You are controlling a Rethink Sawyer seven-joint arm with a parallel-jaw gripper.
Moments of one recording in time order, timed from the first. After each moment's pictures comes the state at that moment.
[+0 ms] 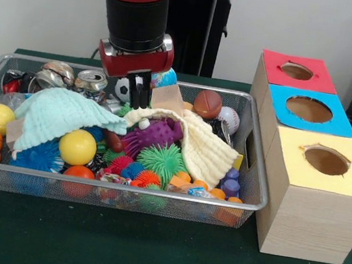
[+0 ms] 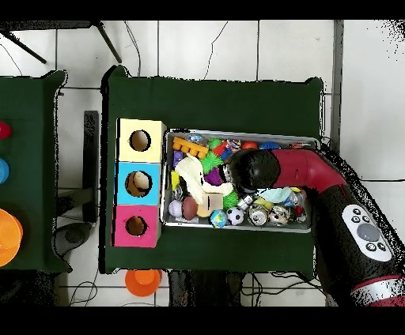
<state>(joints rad) -0.72 -0.63 0.52 1.63 -0.51 0.80 1.43</state>
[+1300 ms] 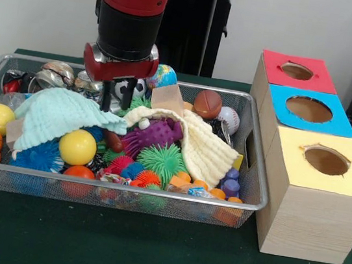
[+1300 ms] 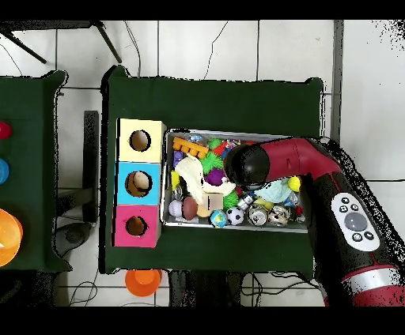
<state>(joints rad) -0.67 -0.62 0.53 1.54 -0.73 0.92 1.42</state>
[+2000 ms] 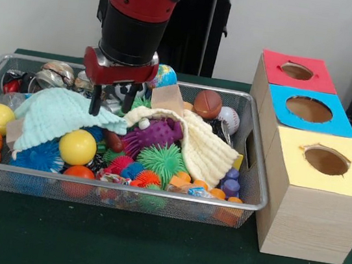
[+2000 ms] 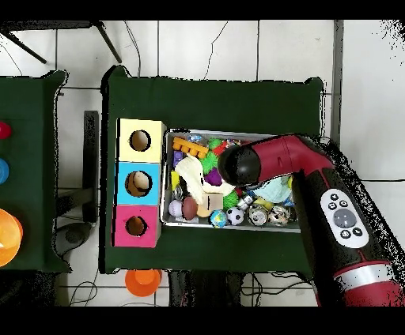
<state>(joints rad) -0.64 -0.62 0.52 1.53 -0.82 0.92 1.42</state>
